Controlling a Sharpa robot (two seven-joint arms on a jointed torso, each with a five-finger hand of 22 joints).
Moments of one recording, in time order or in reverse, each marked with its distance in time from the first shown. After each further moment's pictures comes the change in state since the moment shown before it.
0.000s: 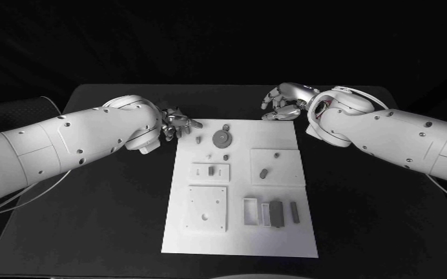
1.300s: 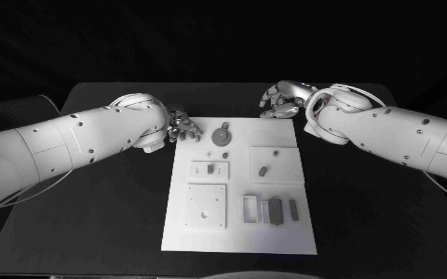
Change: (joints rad) left arm 0.000 0.047 -0.007 -0.016 -0.066 0.086 -0.023; left_hand 0.081 0.007 0.081 -0.023 0.078 0.039 -0.008 0.009 -0.042 -0.007 -0.007 0.043 0.040 0.002 -0.010 0.025 0.015 -0.016 0.018 -0.025 0.011 0.026; right arm 0.000 0.005 0.000 0.000 0.000 0.000 -0.001; right_hand 0.000 0.000 0.003 0.003 0.000 0.001 0.003 0.000 -0.001 -0.004 0.004 0.000 -0.001 -0.002 0.002 0.000 0.000 0.000 0.002 -0.002 0.000 0.000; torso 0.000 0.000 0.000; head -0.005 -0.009
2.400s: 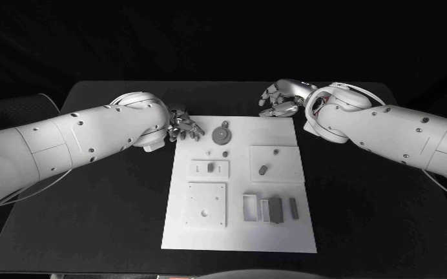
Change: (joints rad) left arm 0.000 -0.001 0.000 0.006 -0.009 0.011 -0.001; left_hand -0.019 -0.062 0.019 0.009 -0.056 0.009 -0.002 0.008 -0.004 0.000 -0.007 0.016 0.008 0.005 -0.001 0.011 0.004 -0.001 0.006 -0.005 0.008 0.000; right arm -0.001 0.004 0.000 -0.001 0.000 0.000 0.000; right_hand 0.000 0.000 0.000 0.000 0.000 -0.003 -0.001 0.000 -0.001 0.000 0.000 0.000 0.000 0.002 -0.002 0.000 0.000 0.000 -0.001 0.001 0.000 0.000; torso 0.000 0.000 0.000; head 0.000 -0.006
